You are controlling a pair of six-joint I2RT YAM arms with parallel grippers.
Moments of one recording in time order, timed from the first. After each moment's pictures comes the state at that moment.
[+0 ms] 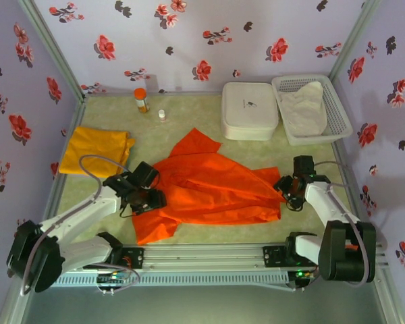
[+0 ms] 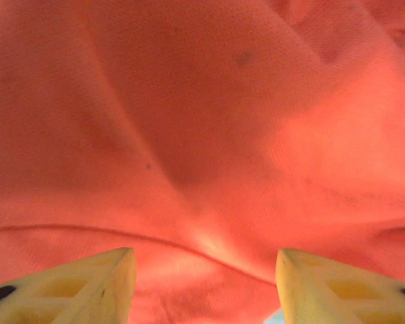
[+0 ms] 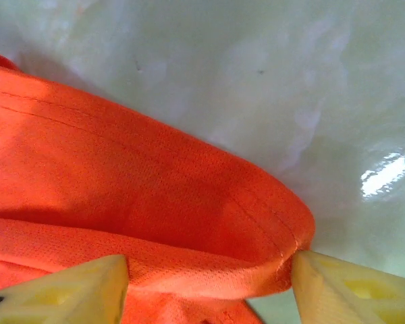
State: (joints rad) left arm -0.66 1.13 0.66 -0.81 0.07 -0.84; right arm -0.04 1.17 0.54 -0.64 -0.11 0.78
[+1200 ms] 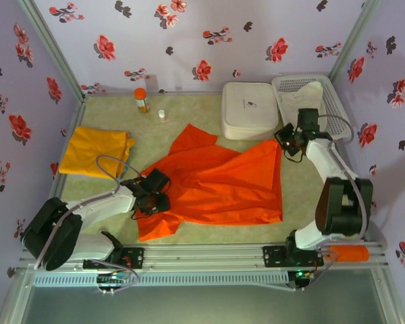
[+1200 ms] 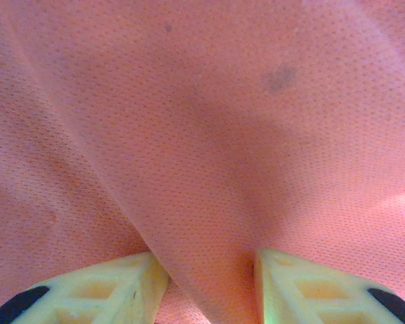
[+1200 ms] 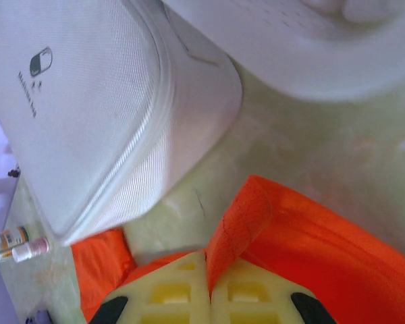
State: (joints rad) left arm -0.74 1.30 0.57 -0.56 -0.03 -0.87; right arm -0.03 1.56 1.11 -0.47 -0.29 0.89
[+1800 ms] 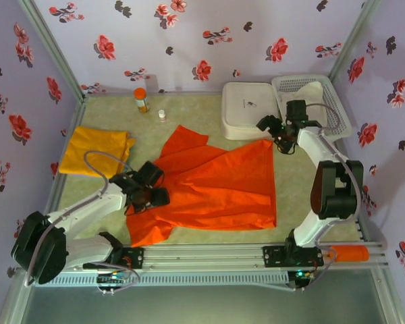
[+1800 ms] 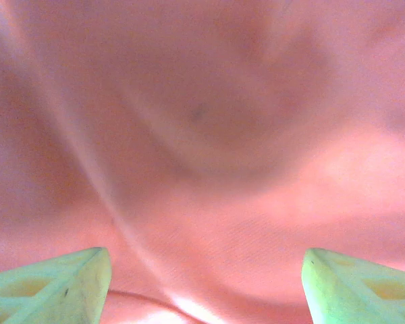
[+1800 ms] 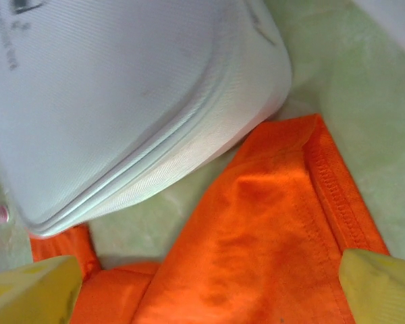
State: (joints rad) left arm -0.66 1.19 0.72 -0.80 -0.03 -0.83; right arm 0.05 1.66 1.24 -0.55 -0.28 0.73
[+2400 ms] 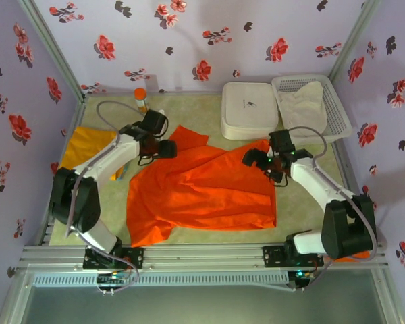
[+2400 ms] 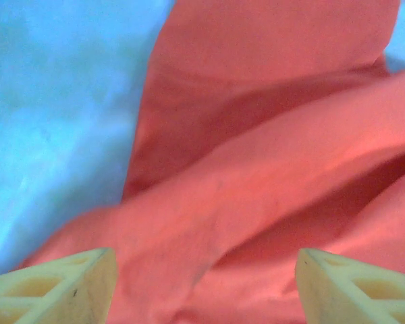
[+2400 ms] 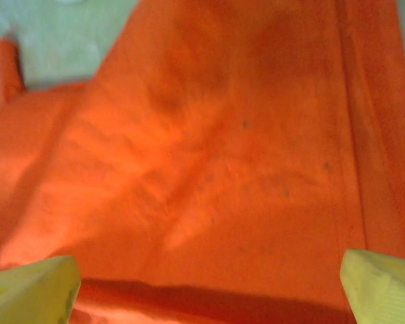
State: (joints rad) left arm -0.47 1.65 1.28 -0.74 -0.03 -0.40; right arm 0.27 1.33 0.84 -0.59 -0.23 0.67
